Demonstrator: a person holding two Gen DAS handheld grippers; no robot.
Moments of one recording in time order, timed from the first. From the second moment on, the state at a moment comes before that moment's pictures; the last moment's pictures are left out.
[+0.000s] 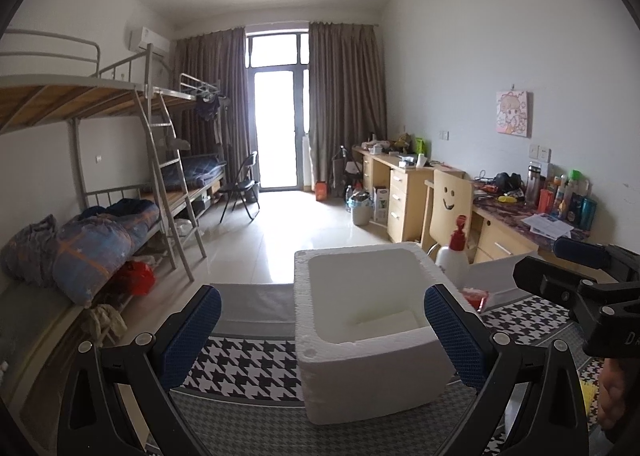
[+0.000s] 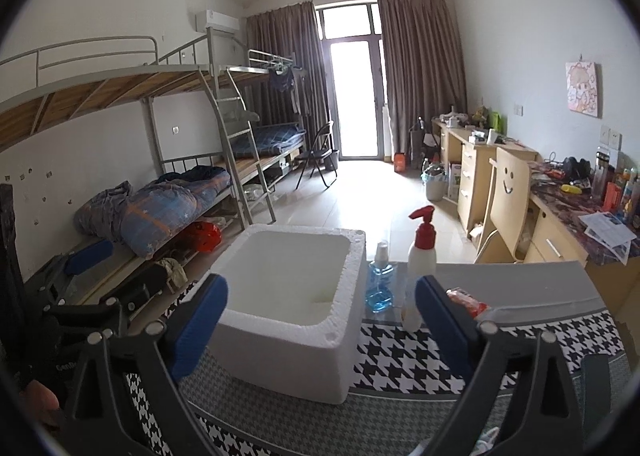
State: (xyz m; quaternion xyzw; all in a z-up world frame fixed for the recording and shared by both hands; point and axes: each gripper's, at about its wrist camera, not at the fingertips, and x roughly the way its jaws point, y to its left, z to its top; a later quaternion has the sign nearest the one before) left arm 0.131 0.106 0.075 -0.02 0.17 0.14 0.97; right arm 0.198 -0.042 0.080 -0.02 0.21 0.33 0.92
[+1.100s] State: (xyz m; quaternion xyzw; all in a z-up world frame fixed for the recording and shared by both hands) left arm 0.107 0.062 0.071 -0.02 0.15 0.09 0.98; right arm 0.165 -0.096 0.075 0.00 0.18 0.31 0.93
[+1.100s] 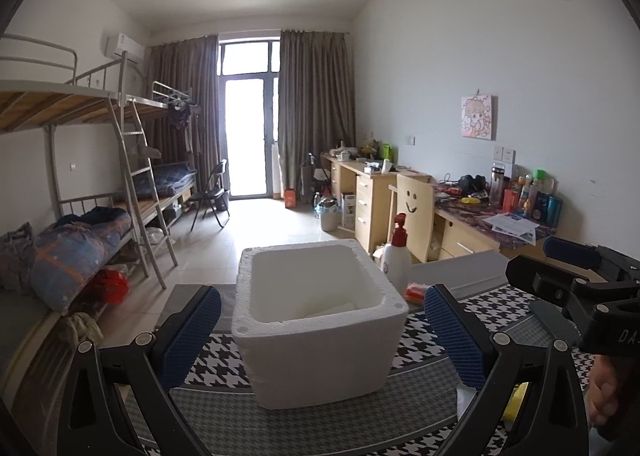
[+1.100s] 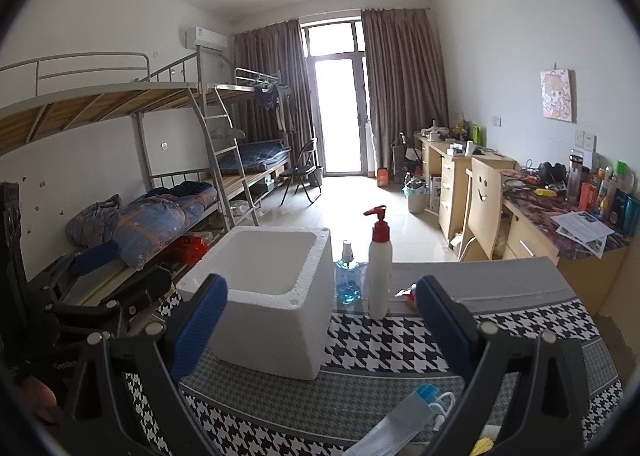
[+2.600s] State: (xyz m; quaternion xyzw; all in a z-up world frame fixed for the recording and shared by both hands) left arm 0.106 0.005 0.038 -0.01 0.17 0.00 0.99; right arm 0.135 -0.174 0.044 0.02 0.18 0.23 0.96
